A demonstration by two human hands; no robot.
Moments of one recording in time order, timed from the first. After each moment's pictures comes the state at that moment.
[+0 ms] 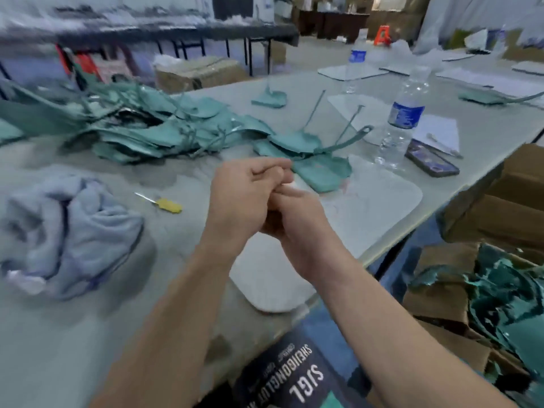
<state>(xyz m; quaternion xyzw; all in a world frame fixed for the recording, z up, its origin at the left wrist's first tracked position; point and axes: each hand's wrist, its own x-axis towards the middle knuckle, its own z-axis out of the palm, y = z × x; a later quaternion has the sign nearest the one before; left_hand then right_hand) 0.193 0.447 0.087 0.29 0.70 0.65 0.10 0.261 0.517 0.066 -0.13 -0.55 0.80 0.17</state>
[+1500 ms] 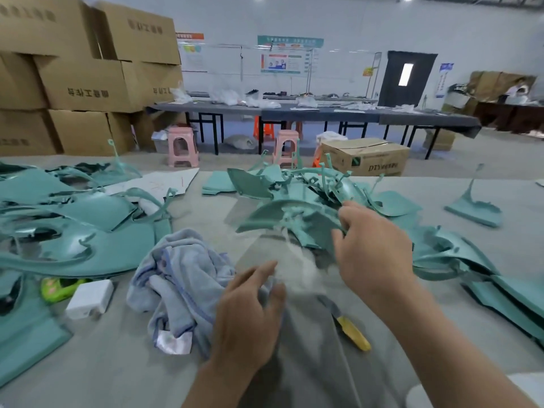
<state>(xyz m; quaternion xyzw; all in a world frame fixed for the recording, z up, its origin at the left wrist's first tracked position) 0.012 0.237 0.017 0.10 0.86 0.42 -0.27 0.006 0.419 0.129 -0.02 -0.94 0.13 0.32</state>
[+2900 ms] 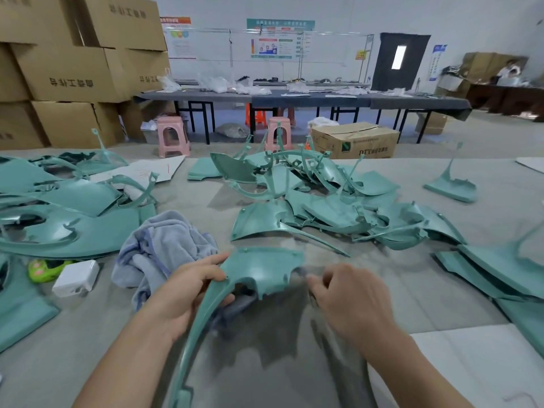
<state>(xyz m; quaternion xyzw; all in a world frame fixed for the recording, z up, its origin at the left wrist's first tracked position) 0.012 0.195 0.046 -0.08 0.61 0.77 0.18 0.057 0.444 0.041 -0.09 -0.97 0.16 0.15</state>
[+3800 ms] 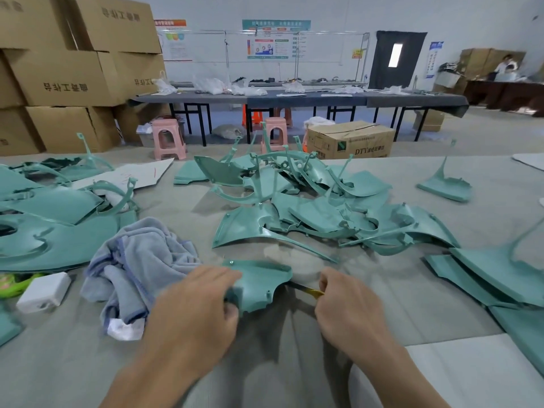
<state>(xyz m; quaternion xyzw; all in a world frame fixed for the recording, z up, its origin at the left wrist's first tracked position) 0.047 0.241 0.041 0.16 0.94 0.13 -0.25 0.049 0.468 0.044 -0.12 -0.97 0.20 0.02</state>
